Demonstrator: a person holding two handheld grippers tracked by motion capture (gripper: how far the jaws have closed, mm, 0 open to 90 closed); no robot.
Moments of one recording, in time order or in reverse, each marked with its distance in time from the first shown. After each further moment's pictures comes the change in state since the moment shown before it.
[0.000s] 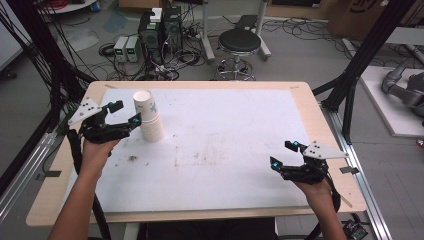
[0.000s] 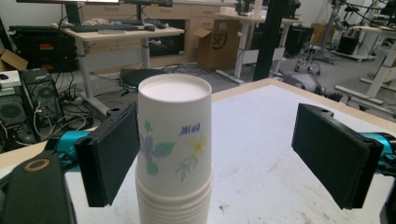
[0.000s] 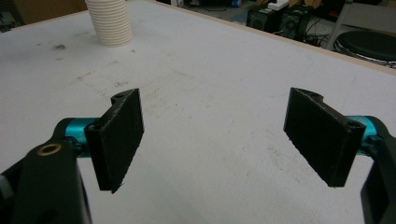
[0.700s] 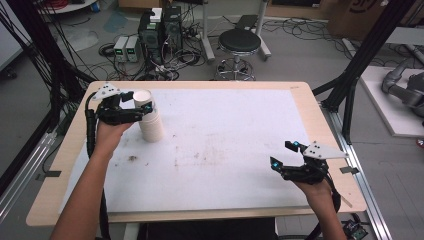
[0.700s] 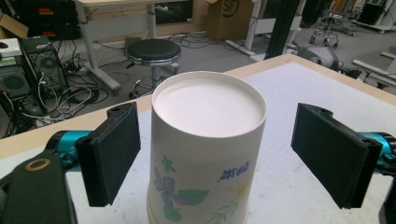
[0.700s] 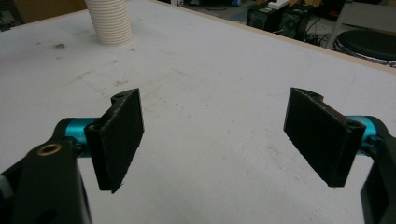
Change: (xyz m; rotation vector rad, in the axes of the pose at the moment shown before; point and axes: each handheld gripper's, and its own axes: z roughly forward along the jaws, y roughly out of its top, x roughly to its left) left arm 0.018 0.007 0.053 0.139 0.036 -0.017; right arm -0.001 -0.001 0.000 0.002 -0.004 -0.003
